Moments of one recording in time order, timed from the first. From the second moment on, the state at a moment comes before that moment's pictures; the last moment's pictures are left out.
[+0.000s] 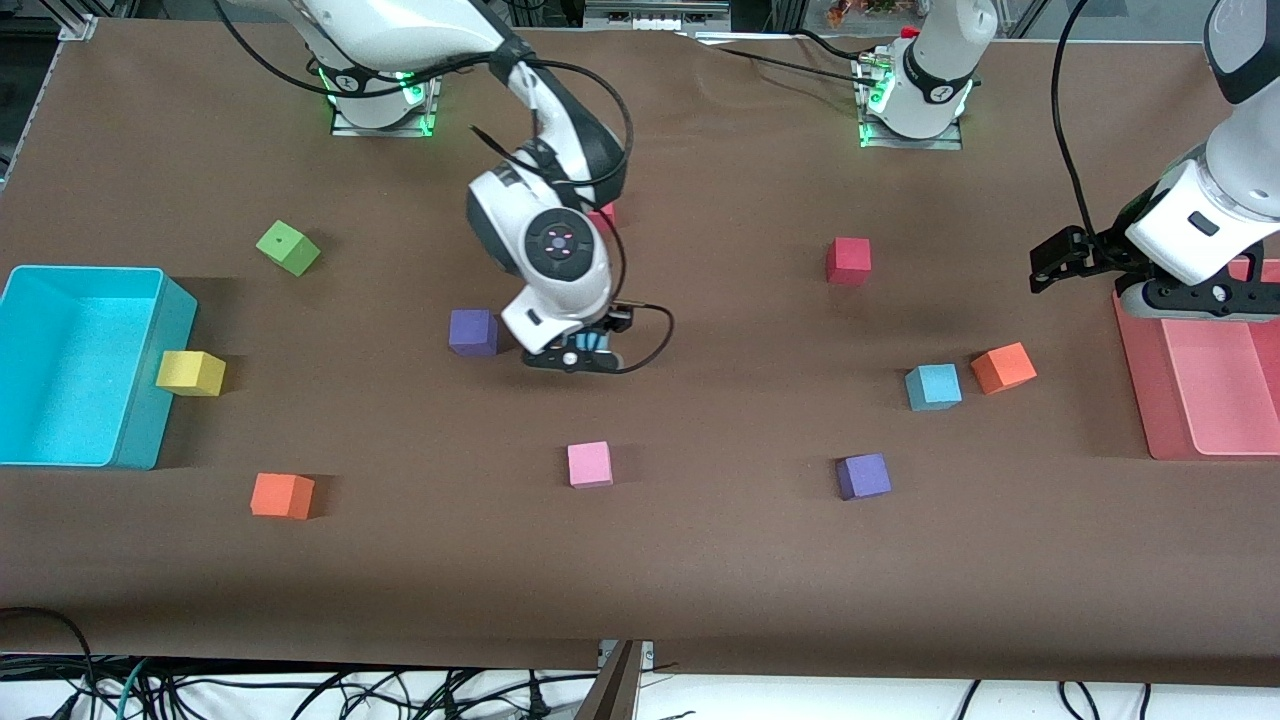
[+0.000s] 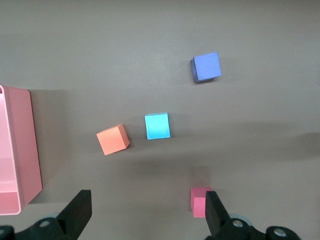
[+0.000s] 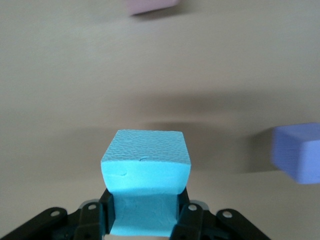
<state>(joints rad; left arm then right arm) -0.12 0.06 0.05 -1.62 -0.01 1.65 -0.05 0.68 0.72 0.05 -1.34 0.05 1.94 0.75</state>
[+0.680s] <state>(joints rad) -0.12 0.07 0.05 -1.62 0.03 1.65 -0.05 0.75 0.86 0.05 -1.23 0.10 1.98 0.75</state>
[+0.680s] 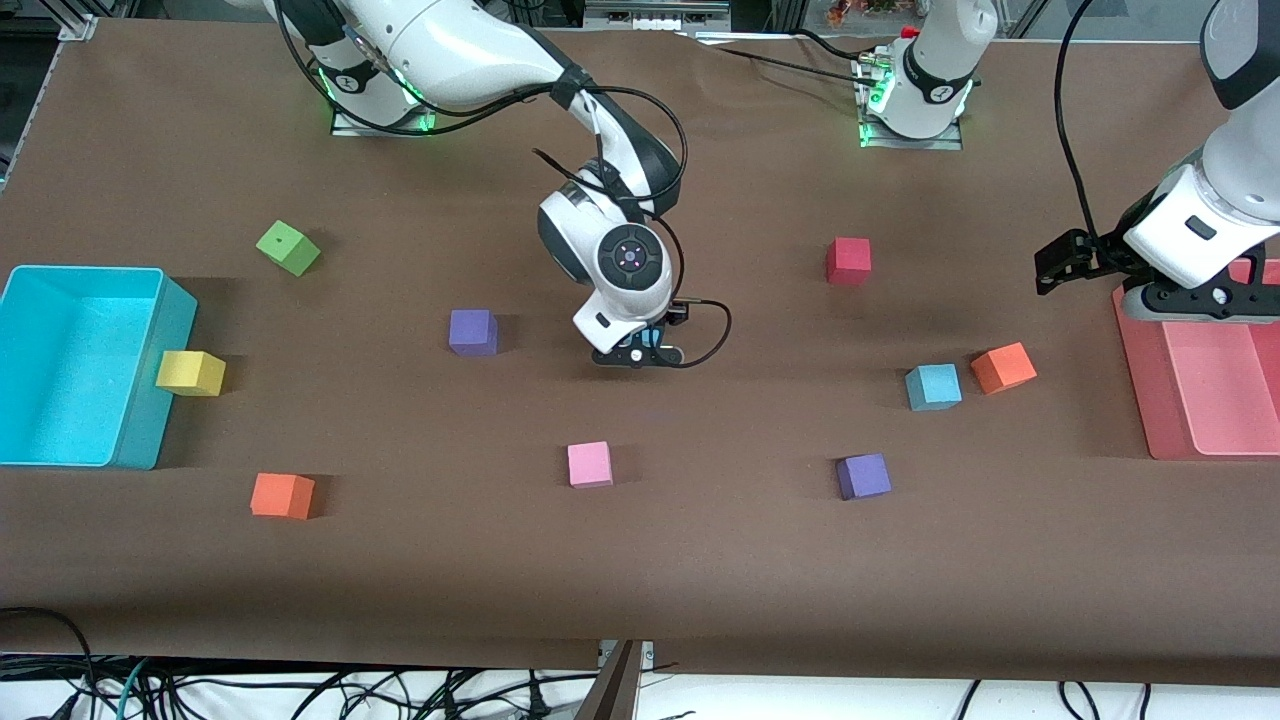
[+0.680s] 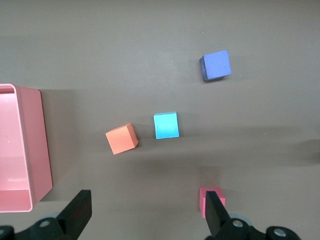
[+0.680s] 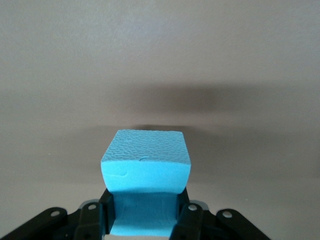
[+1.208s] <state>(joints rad) -0.12 0.08 0.05 -1.62 0.03 1.65 -0.05 0.78 0.89 0.05 -1.23 0.10 2.03 0.75</state>
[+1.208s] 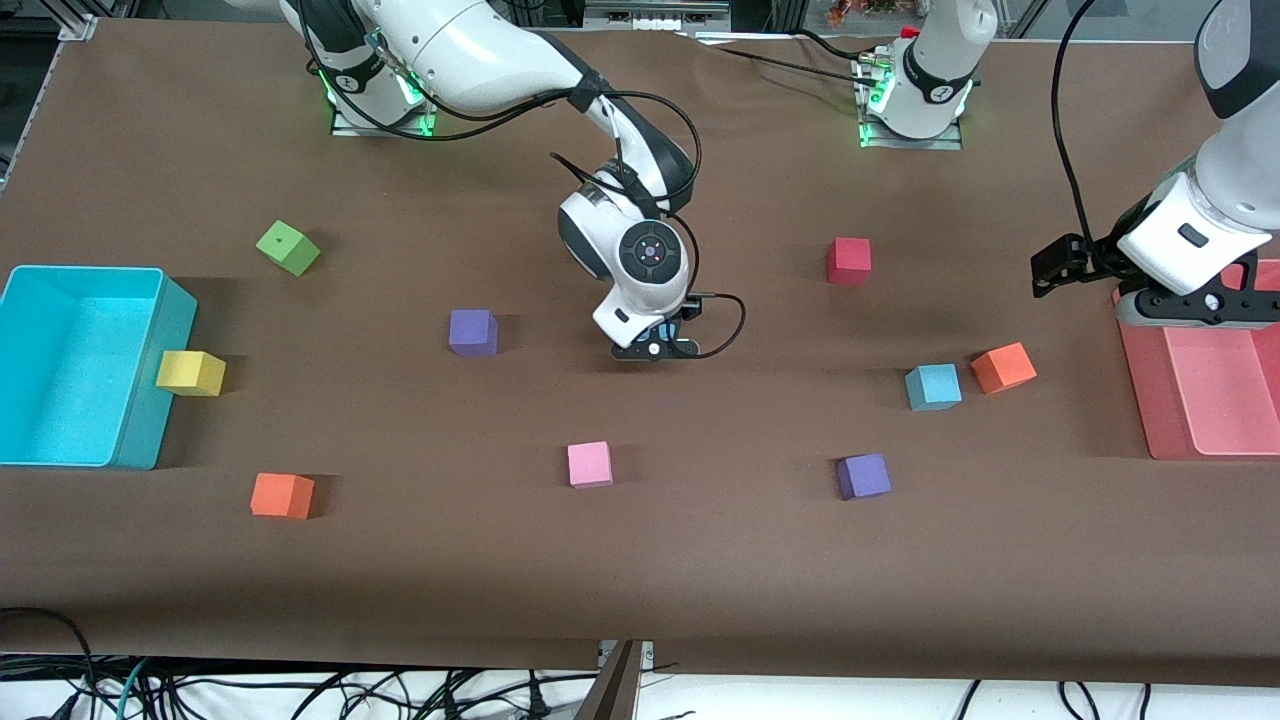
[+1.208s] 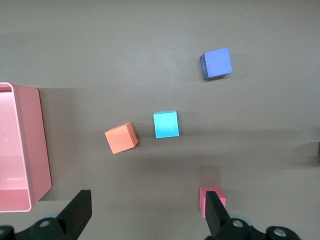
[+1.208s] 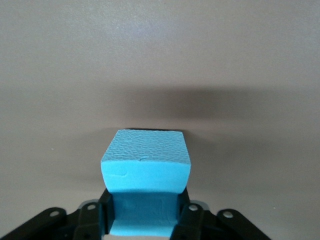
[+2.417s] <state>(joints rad) -0.15 0.16 0.05 -1.63 0.03 1.70 -0.05 0.66 0.68 0.02 -1.35 0.22 1.99 0.02</state>
